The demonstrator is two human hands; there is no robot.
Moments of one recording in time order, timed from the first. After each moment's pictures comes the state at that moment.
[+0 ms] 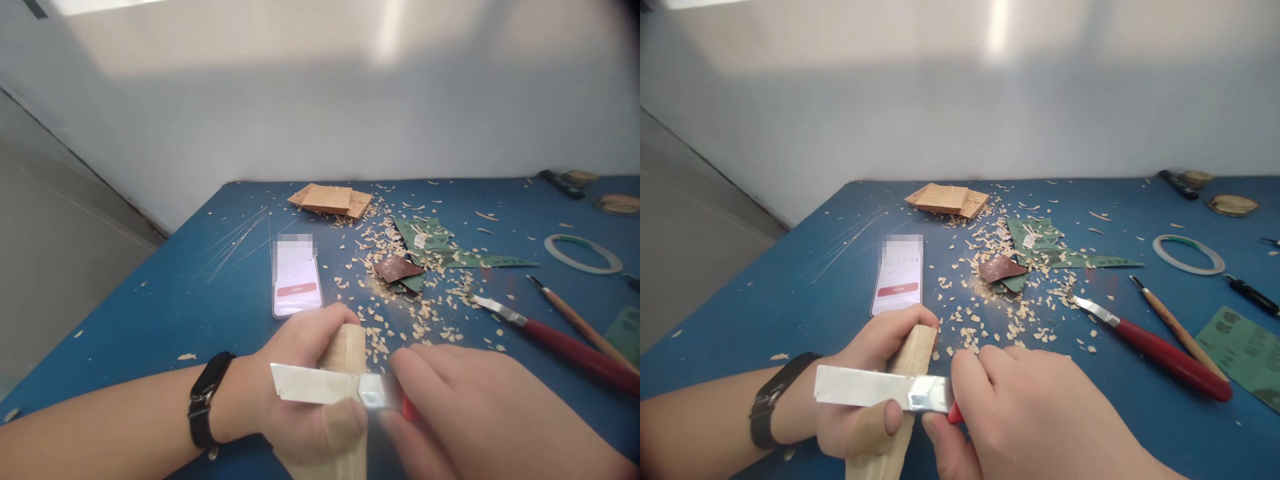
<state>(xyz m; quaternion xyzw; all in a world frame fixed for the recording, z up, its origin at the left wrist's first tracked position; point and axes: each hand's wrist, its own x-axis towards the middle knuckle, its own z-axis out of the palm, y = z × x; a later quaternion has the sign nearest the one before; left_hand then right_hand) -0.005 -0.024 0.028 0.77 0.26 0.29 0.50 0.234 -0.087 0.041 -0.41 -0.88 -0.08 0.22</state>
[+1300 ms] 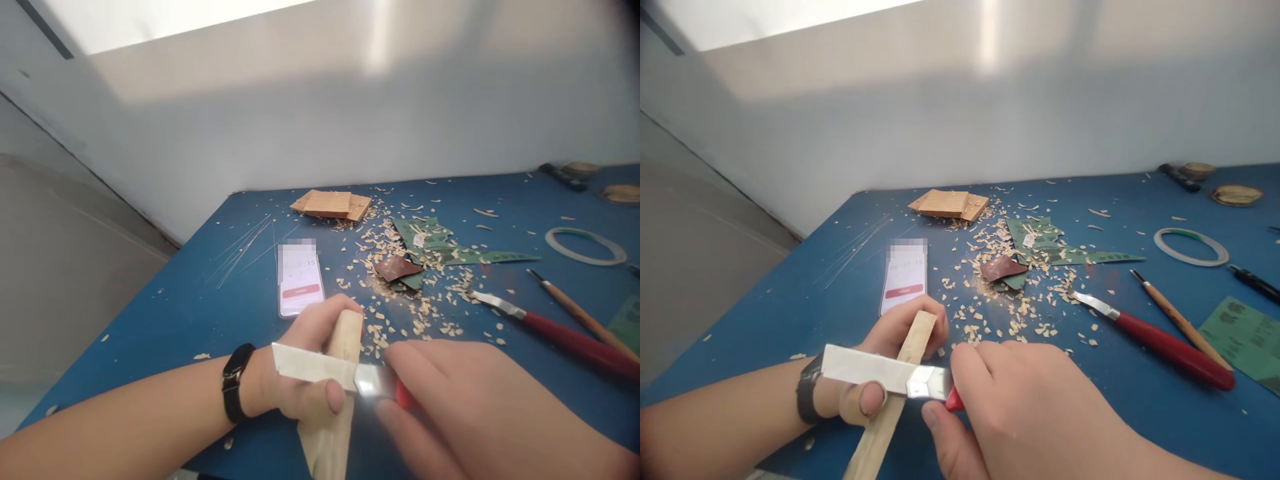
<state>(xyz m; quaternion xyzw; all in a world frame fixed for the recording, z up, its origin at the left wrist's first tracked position) 0.002 -0.022 0.006 0.69 0.19 0.37 0.59 0.234 -0.091 0.048 -0.42 -0.87 0.00 0.25</state>
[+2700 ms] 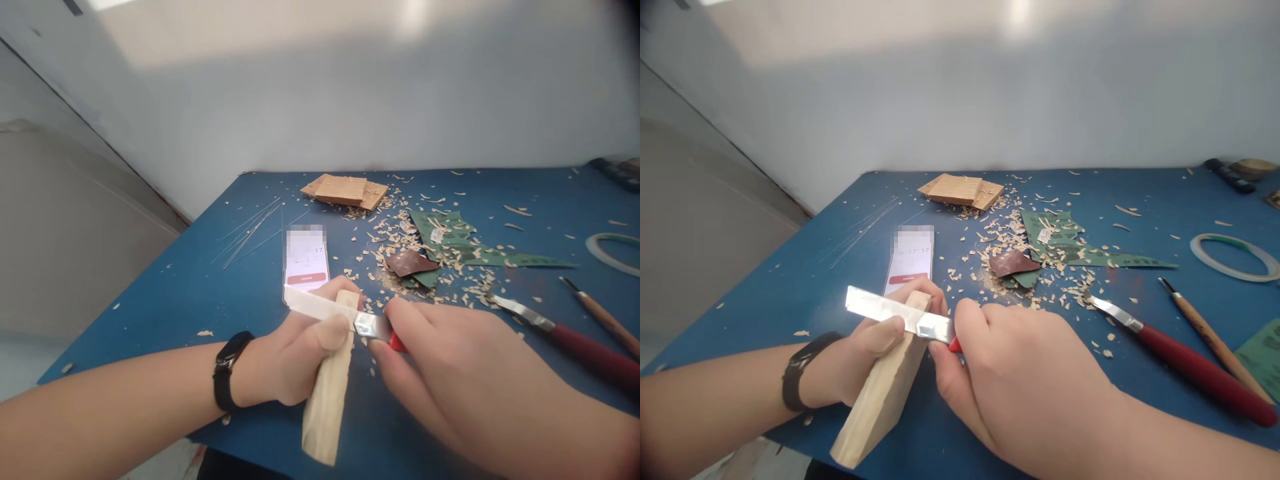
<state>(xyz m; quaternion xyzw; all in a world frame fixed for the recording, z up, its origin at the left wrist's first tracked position) -0.001 -0.027 0.019 0.61 0.29 0.33 0.66 0.233 -0.059 0.050 -0.42 -0.88 -0.03 0.24</state>
